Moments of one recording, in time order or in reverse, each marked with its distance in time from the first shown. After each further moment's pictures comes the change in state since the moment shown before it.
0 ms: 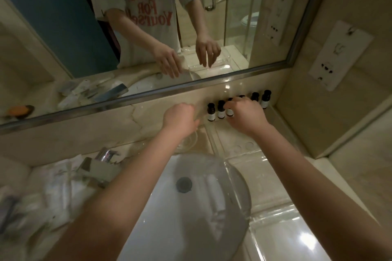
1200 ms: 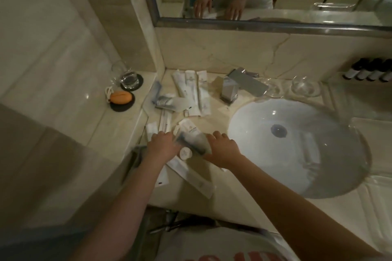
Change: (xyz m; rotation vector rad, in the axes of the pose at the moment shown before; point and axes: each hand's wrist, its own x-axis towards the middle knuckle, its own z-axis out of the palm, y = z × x) left_hand -0.405 -0.315 0.123 -0.282 -0.355 -0.732; right_hand -0.193 -0.432 0.149 0.129 -0.590 -0.343
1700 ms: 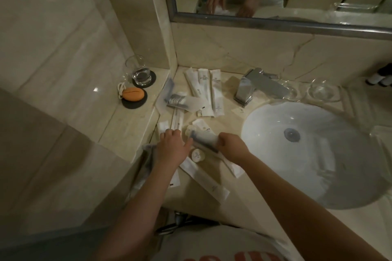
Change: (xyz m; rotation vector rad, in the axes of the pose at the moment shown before) left_hand 0.000 -0.013 0.011 -0.159 0.194 -0.016; right_hand 0.031 -0.009 0.006 0.347 0.047 0.118
